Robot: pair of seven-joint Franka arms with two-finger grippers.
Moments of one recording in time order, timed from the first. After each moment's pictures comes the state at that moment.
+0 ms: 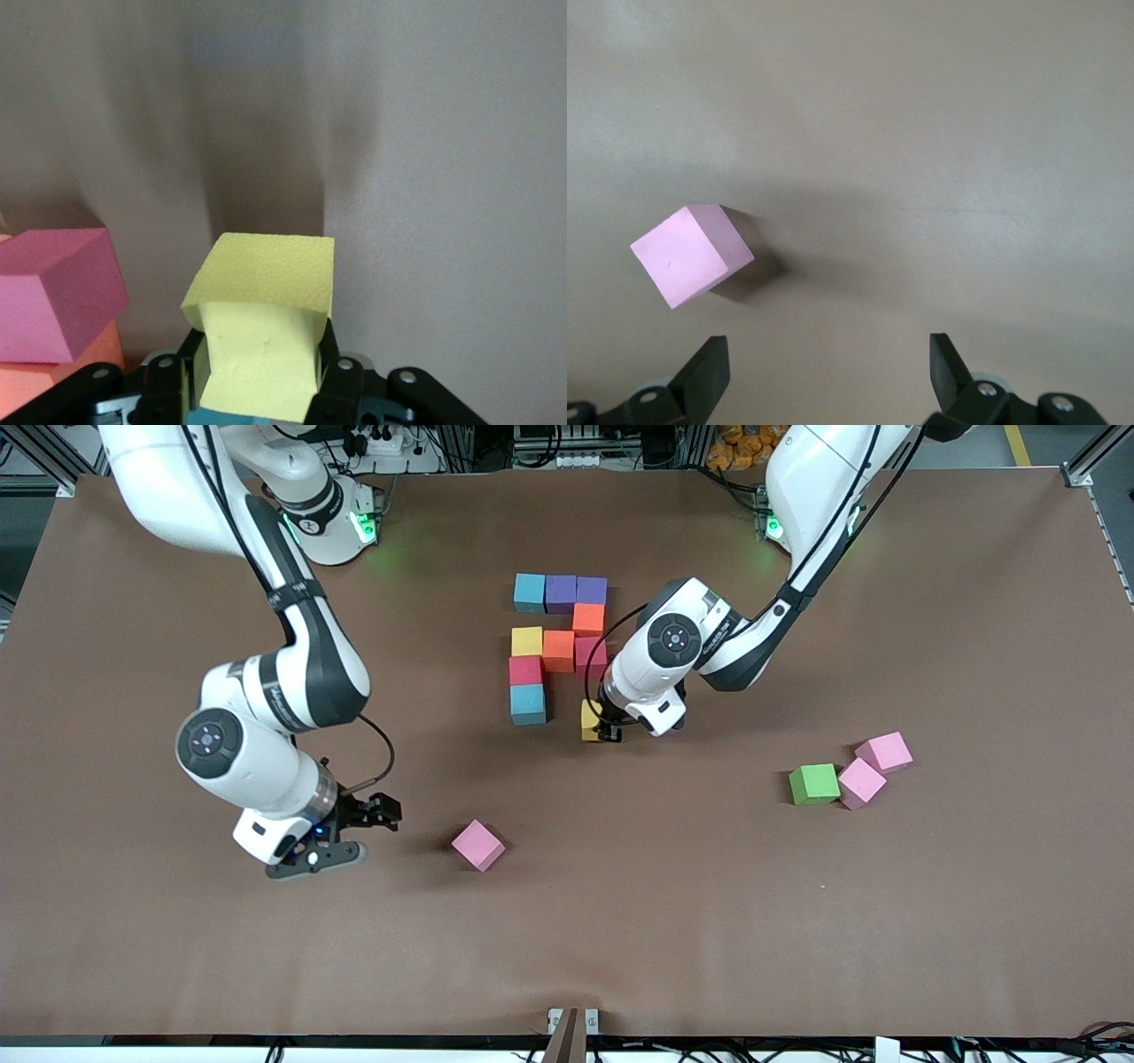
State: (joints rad) left arm -0.37 0.58 -0.41 -1.87 -0.06 2.51 -2.23; right arm 0.31 0.60 -0.04 -1.47 0.12 2.18 -0.03
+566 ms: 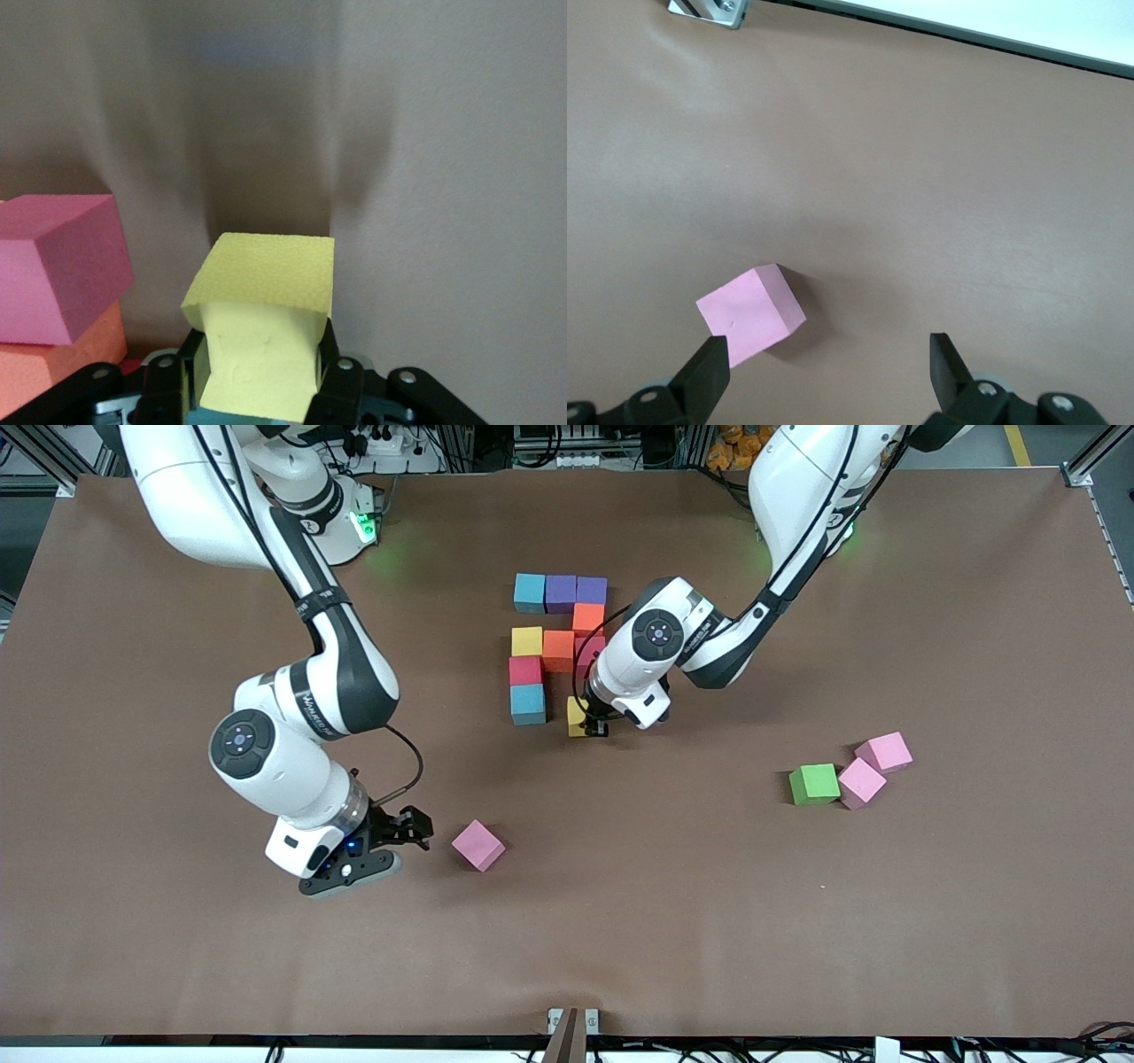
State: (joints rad) left arm -0.42 0.61 -0.41 -1.87 -0.06 2.55 -2.29; right arm 0.33 0.65 0.00 -1.39 0.12 2.27 -0.04
